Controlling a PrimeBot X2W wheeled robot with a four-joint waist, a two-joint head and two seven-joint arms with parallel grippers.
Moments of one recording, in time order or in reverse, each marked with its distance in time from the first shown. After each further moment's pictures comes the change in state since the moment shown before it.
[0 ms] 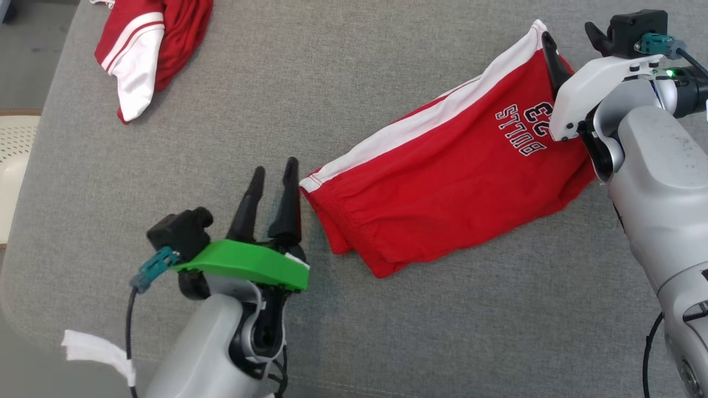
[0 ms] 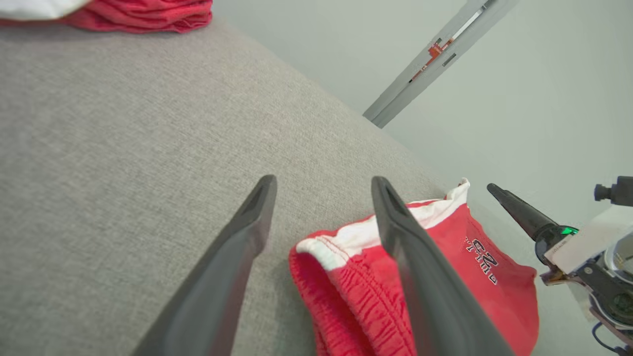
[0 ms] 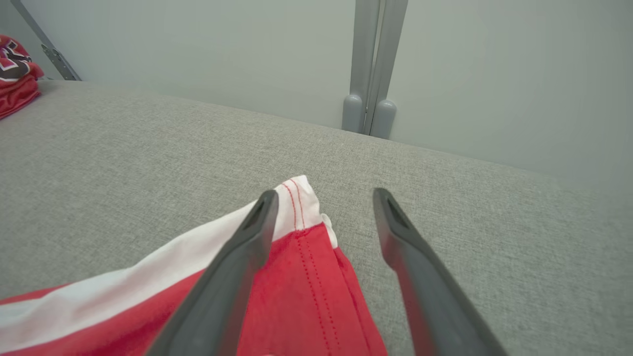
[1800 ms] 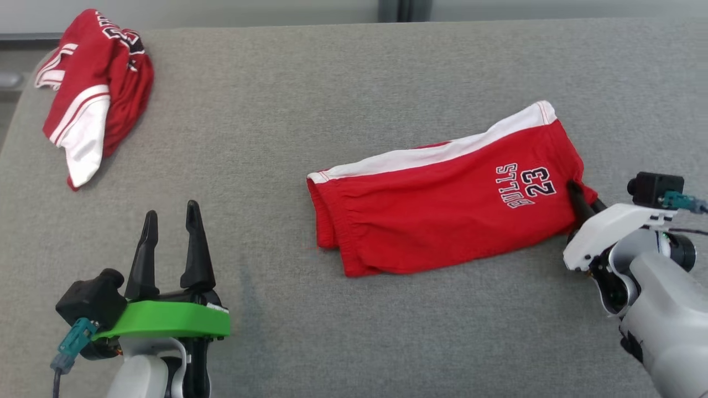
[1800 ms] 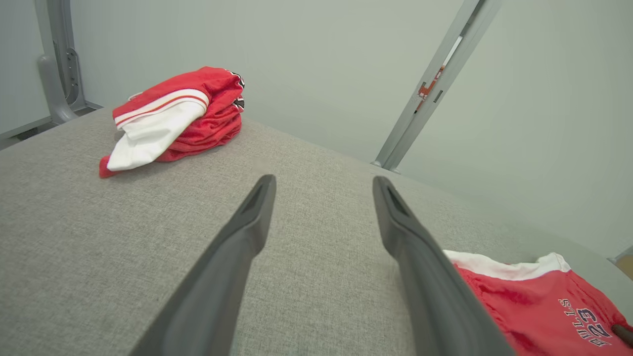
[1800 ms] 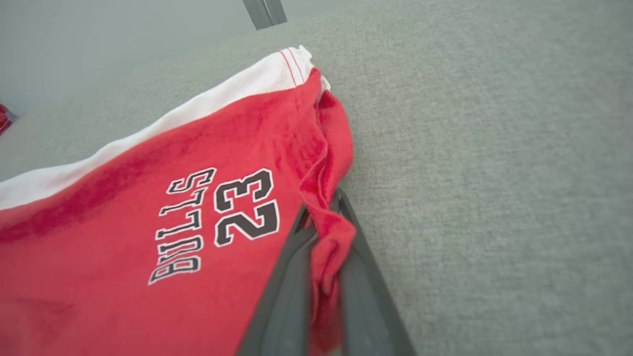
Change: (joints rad) left arm 0.258 0.069 0.293 -0.188 0.328 0.002 0.006; right arm 0.392 -0.128 0.241 -0.113 0.602 0.000 -0.081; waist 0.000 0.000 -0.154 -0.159
